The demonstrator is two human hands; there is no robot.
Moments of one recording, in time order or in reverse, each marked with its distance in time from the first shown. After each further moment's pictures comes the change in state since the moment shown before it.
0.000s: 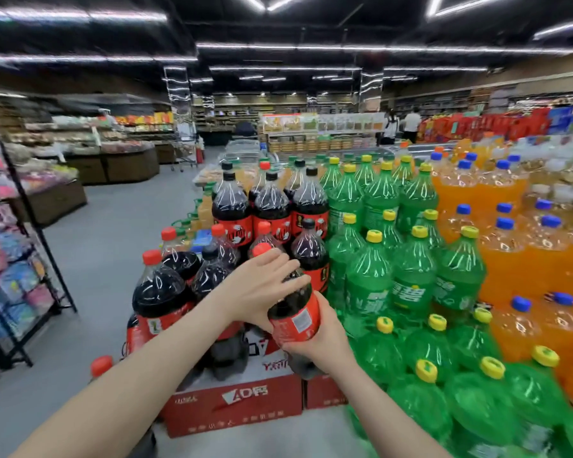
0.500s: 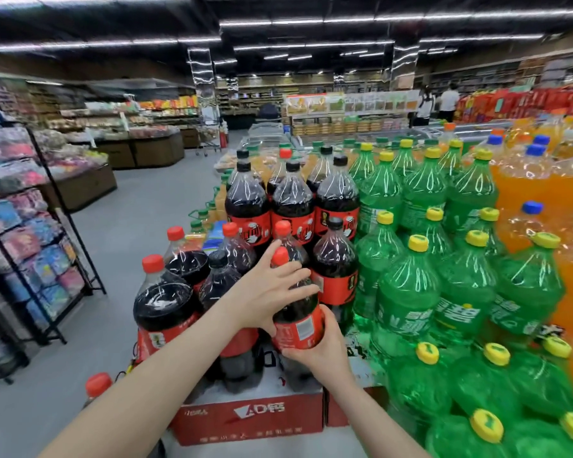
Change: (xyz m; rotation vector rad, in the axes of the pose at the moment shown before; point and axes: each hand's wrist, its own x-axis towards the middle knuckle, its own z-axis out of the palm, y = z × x) left_hand 0.012 -0.033 0.072 0.039 -0.128 -0.034; right_hand 0.052 0.055 0.057 0.107 0.004 0.066
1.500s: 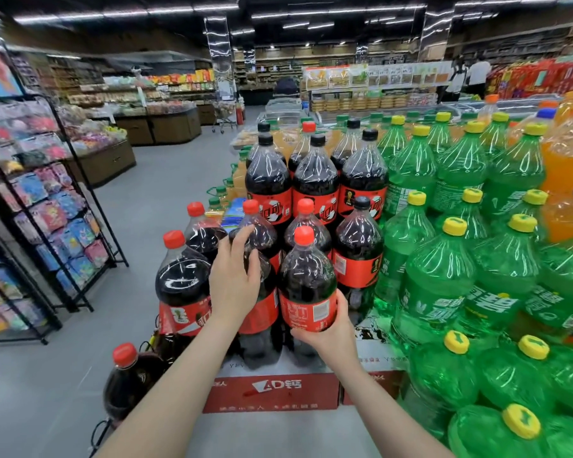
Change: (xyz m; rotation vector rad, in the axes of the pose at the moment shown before) left_hand -0.049 0.017 0.042 -0.716 0.655 -1.114; right_hand 0.003 0.014 0.029 0.101 -0.007 0.100
